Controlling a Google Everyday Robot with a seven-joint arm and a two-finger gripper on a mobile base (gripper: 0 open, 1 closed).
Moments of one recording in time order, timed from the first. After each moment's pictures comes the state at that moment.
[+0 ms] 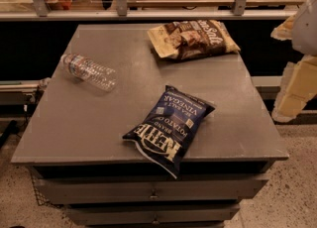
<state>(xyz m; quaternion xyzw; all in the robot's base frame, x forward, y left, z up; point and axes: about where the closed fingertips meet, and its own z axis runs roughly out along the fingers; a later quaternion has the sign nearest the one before) 0.438 -0.217 0.976 -0.60 0.78 -0.03 0.16</state>
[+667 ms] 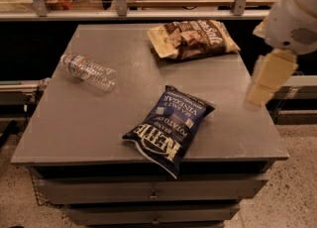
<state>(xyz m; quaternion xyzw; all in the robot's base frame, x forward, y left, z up) 0.462 -0.184 0.970 -0.58 0.79 -0.02 0.17</state>
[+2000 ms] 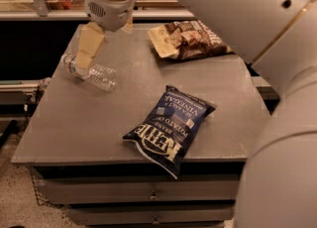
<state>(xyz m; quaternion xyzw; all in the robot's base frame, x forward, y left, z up) 0.570 0.115 0.942 -0.53 0.83 0.07 0.13</state>
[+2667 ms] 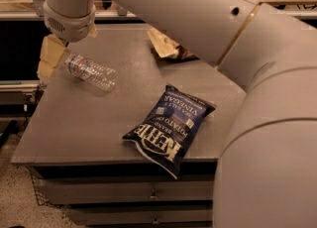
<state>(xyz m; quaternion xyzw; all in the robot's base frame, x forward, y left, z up) 0.578 0.207 0.924 -0.55 0.81 0.09 0.19</state>
